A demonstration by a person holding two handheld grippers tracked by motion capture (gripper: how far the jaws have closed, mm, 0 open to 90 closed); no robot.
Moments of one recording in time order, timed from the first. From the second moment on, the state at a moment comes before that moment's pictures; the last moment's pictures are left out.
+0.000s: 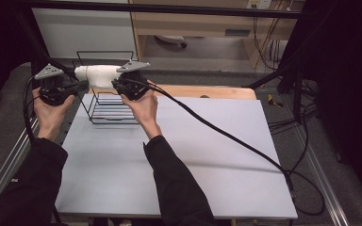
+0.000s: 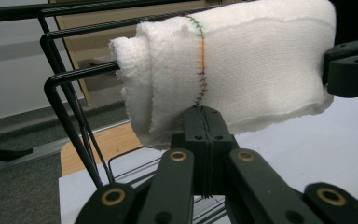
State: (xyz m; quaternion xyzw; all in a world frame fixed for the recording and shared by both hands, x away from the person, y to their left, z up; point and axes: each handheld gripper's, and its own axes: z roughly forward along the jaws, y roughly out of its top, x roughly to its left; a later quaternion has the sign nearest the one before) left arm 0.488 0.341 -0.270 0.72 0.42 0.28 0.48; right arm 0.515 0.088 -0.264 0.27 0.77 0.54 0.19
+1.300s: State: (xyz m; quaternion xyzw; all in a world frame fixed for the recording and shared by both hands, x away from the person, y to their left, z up) left arm 0.409 0.324 -0.367 0.76 0.42 0.21 0.45; right arm 0.455 -0.039 -0.300 0.31 0.80 0.49 0.15
